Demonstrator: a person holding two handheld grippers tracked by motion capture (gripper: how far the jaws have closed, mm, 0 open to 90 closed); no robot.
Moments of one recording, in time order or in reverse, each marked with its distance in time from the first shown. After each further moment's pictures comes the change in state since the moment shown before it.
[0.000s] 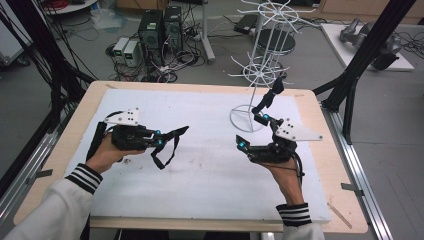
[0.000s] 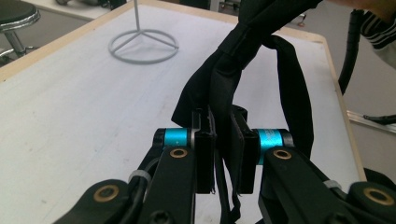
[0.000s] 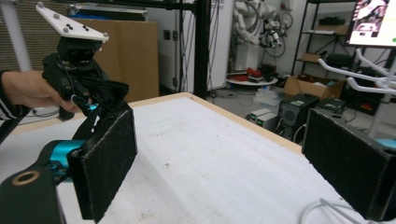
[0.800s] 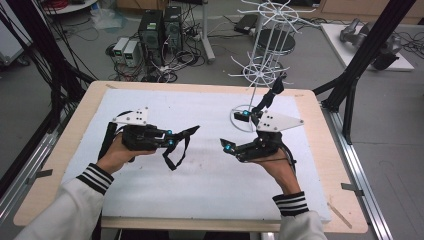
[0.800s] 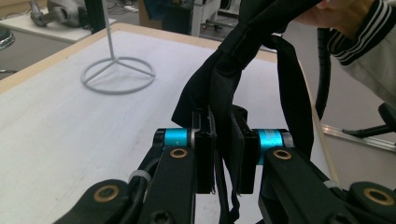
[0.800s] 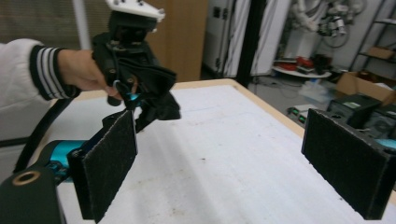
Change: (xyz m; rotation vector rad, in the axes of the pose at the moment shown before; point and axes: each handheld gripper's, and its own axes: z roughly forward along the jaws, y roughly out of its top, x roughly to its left) left arm -0.011 0.014 0.023 -0.075 -0.085 0.008; right arm 0.010 0.022 0.033 0.103 0.218 -0.103
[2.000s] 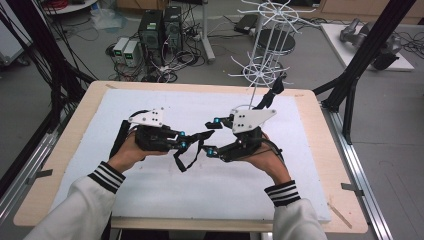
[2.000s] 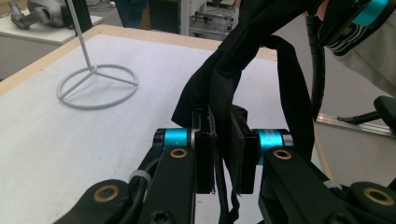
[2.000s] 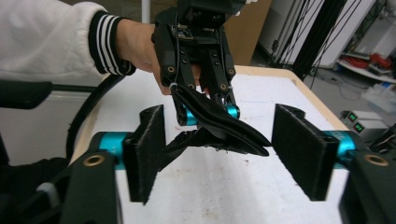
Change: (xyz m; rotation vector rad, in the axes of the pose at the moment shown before) left arm -0.010 0.017 0.027 0.048 -0.024 0.047; right arm 0.013 0.022 0.036 0.123 0.230 -0.145
